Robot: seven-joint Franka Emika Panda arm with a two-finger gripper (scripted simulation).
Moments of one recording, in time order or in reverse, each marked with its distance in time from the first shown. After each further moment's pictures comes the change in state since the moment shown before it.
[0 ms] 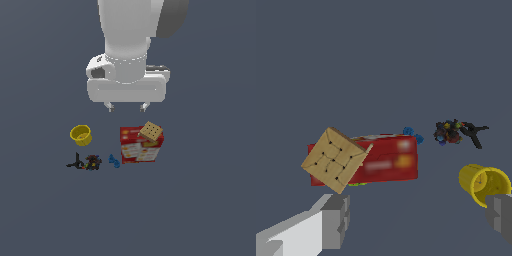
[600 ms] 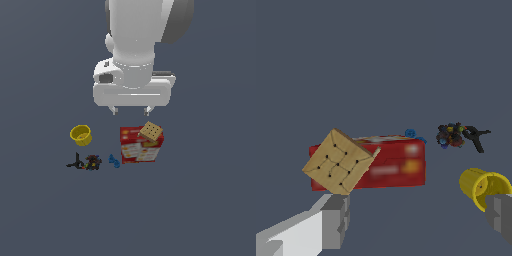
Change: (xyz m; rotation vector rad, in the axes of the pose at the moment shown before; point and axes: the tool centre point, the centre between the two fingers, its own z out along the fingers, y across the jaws) arm 0.005 -0.012 0.009 -0.026 -0.002 -0.029
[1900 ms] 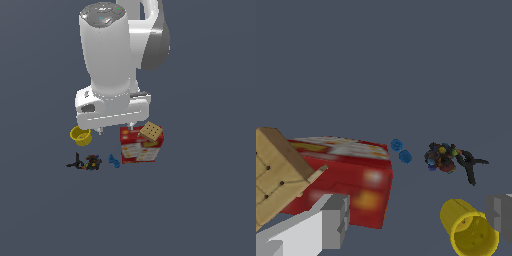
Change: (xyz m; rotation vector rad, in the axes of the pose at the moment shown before) arm 0.026 0.049 0.051 0.008 -0.004 -0.210
